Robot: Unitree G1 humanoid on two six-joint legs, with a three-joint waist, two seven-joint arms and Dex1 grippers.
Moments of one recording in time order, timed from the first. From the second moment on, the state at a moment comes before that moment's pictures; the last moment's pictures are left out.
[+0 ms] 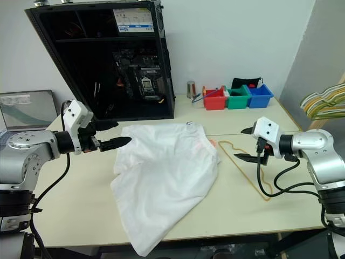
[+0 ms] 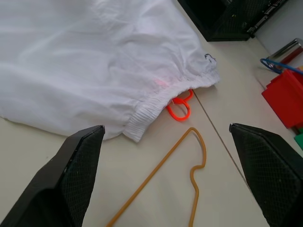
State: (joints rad) left arm -0.49 0.87 0.14 0.05 -0.41 0.62 -0.99; right arm -0.52 -0.87 0.06 0.01 0.21 0.27 1.14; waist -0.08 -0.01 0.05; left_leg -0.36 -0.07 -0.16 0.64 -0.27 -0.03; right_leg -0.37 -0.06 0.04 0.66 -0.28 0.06
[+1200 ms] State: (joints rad) left arm -0.01 0.88 0.22 -0.09 -0.44 0.72 -0.97; right arm -0.87 -0.60 0.42 0.83 -0.31 -0.70 0.99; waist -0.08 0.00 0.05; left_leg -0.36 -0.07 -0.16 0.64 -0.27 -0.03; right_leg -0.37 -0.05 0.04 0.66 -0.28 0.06
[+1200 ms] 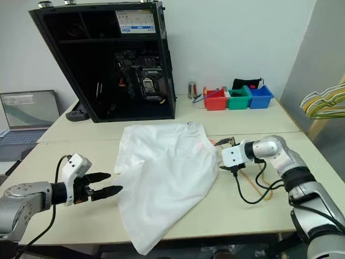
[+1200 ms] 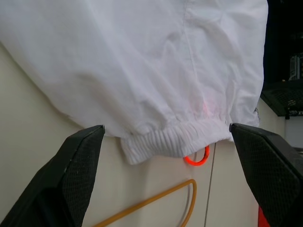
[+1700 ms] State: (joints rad) left arm -0.06 0.87 0.18 0.00 -0.41 0.68 -0.96; right arm -1.11 -0.44 0.23 1.17 -0.08 0.15 1.44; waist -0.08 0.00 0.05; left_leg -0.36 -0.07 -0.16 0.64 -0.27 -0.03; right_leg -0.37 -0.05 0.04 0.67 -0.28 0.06
